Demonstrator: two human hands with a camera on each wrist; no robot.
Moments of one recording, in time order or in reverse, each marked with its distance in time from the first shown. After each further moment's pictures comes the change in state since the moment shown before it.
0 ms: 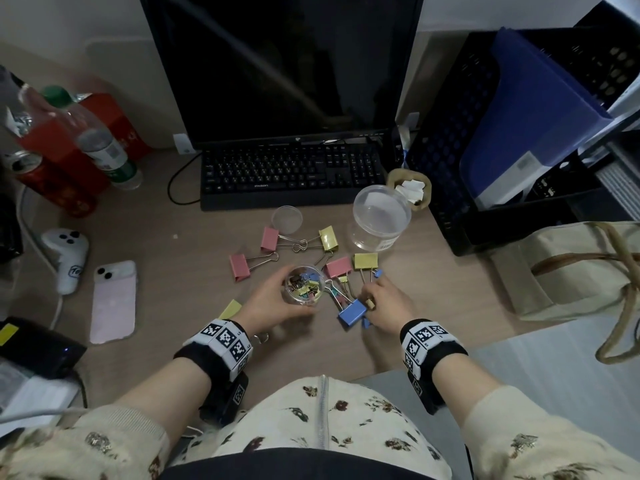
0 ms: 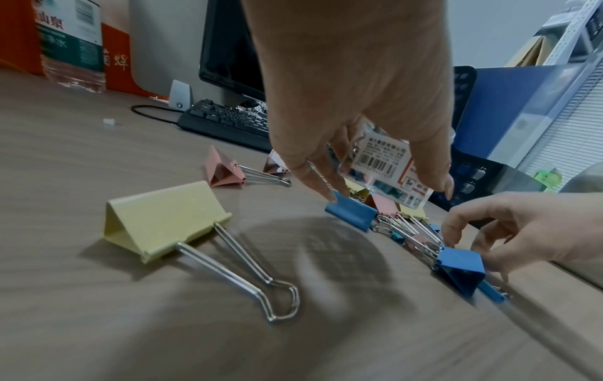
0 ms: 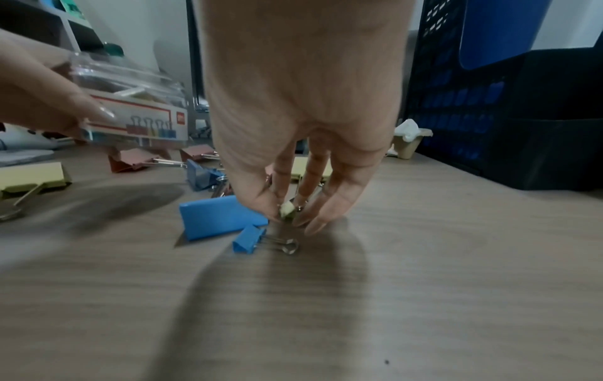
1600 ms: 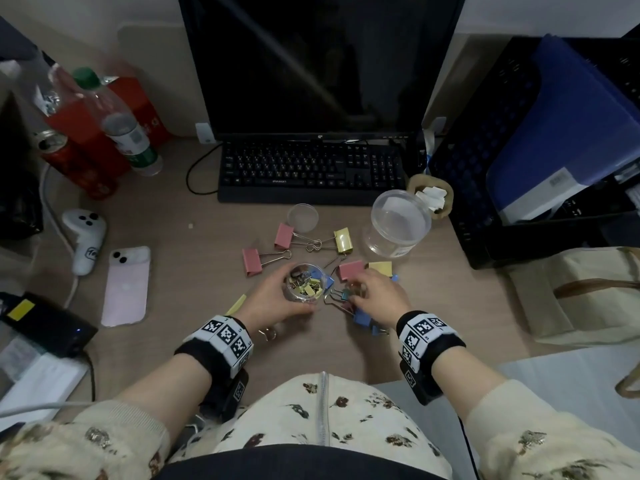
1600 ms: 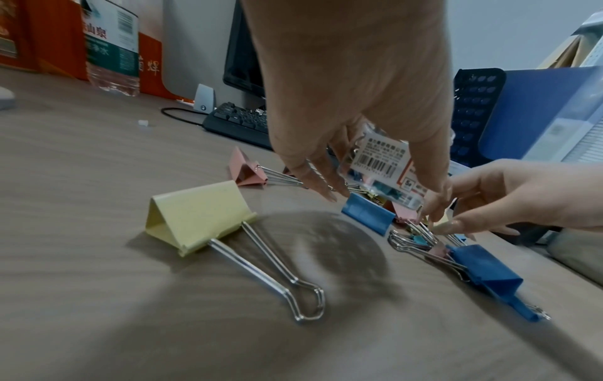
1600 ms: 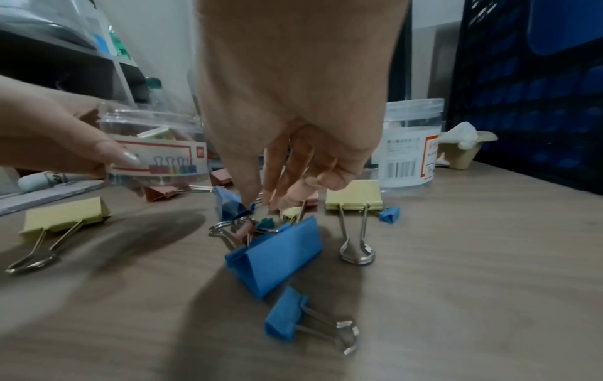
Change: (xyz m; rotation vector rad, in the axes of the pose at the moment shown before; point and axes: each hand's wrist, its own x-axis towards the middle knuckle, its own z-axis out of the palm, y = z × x) left_hand 0.006 -0.023 -0.008 -0.006 0.085 0.016; right_hand 0.015 -0.040 -0.024 0.063 0.012 -0.156
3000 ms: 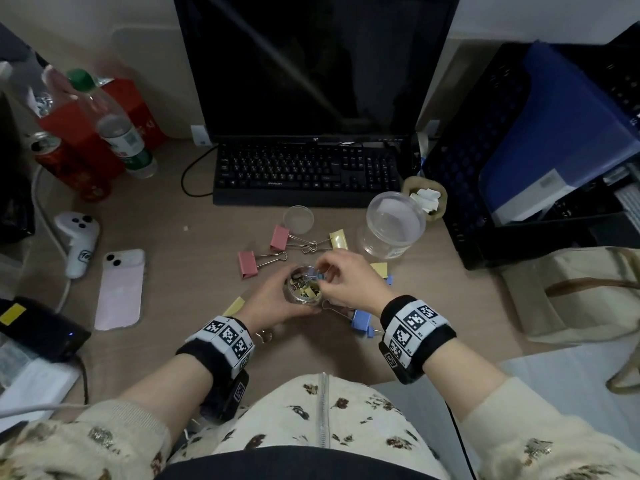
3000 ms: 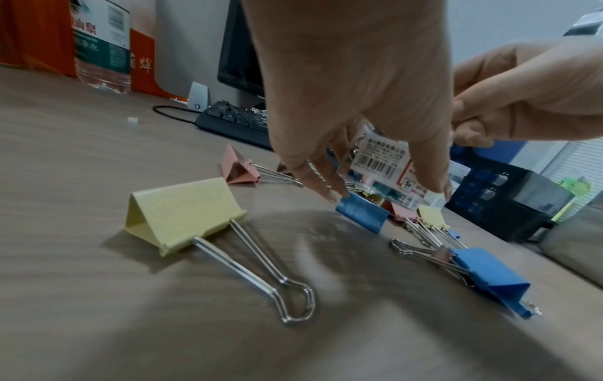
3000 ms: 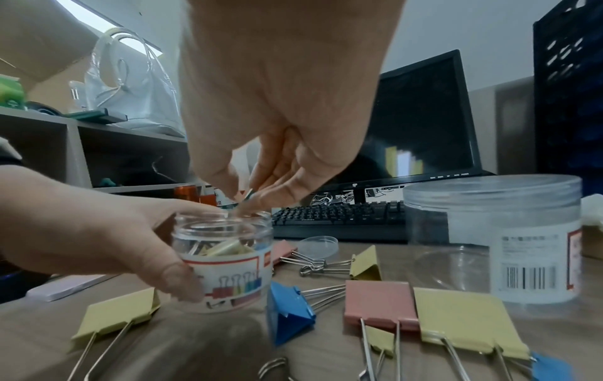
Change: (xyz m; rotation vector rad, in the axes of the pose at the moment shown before) left_hand 0.003 0.005 0.008 -0.088 0.009 0.080; right_hand 0.008 -0.051 -0.029 0.236 0.085 -0.325
